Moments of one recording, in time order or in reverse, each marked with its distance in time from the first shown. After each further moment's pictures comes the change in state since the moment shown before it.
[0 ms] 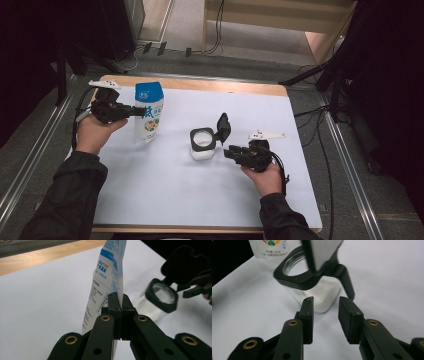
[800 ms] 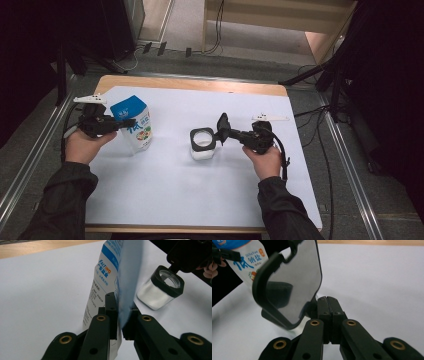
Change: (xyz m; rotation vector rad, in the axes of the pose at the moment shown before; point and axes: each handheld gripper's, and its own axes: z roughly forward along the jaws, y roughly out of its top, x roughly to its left) left arm 0.002 -0.043 -0.021 -0.051 0.013 -0.013; right arm -0.016 0.043 0.005 -0.066 -0.006 0.040
